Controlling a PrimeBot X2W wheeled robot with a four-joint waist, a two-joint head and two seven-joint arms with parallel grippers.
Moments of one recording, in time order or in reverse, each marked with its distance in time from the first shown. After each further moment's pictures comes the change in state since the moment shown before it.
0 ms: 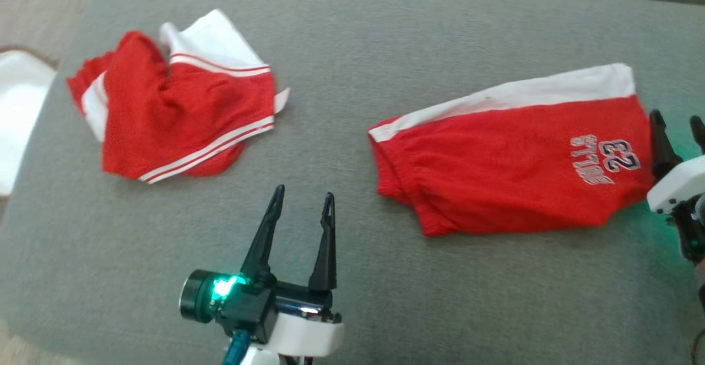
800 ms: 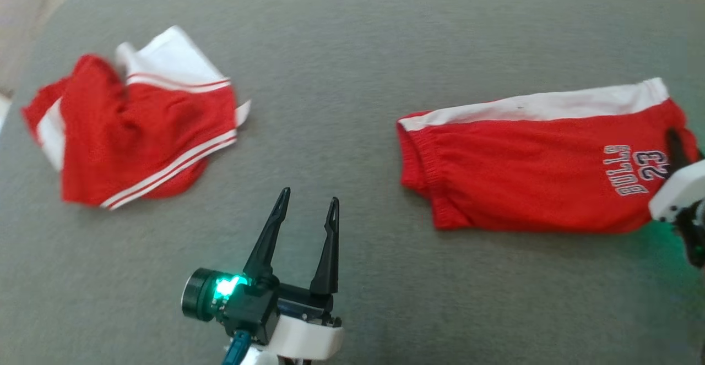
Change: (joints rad) left arm 0.009 -0.013 0.017 0.017 0.038 -0.061 0.000; right arm -0.055 -0.015 0.091 0.142 0.016 0.000 0.002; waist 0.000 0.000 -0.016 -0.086
